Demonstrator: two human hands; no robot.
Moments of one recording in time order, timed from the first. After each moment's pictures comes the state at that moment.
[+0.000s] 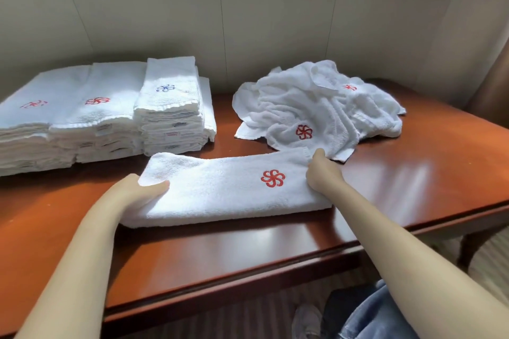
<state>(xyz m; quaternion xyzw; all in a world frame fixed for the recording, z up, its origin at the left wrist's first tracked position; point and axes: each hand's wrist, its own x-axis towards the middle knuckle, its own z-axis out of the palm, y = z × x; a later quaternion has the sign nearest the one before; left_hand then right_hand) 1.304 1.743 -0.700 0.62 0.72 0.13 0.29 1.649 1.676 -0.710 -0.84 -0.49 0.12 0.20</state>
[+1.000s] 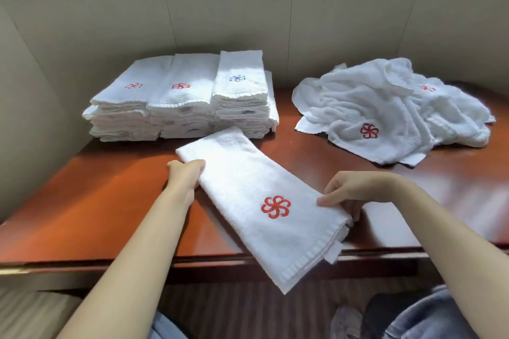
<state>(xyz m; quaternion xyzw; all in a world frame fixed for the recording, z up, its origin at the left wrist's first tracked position) 1.287 1.721 -0.711 0.30 0.64 0.52 0.47 1.603 1.666 -0.685 -0.58 -0.64 0.51 0.01</state>
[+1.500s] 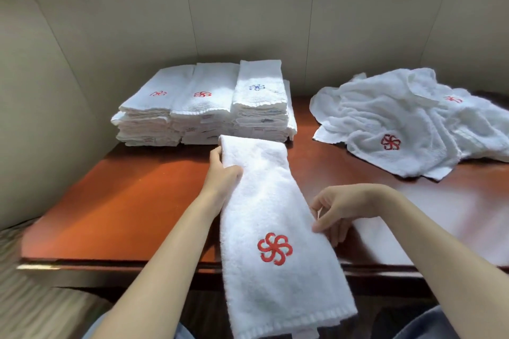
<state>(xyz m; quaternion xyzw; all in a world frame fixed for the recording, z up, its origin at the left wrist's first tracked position) 1.305 1.701 -0.699 0.46 0.55 0.51 0.49 1.554 1.673 -0.689 -0.49 -0.65 0.58 -0.03</state>
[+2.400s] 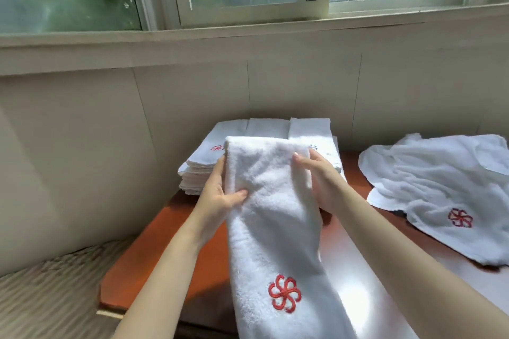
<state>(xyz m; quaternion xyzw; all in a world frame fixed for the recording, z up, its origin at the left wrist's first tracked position) 1.201 1.679 -0.596 0.60 0.36 0.57 0.43 1.406 1.756 -0.591 -0.35 -0.49 0.62 0.50</state>
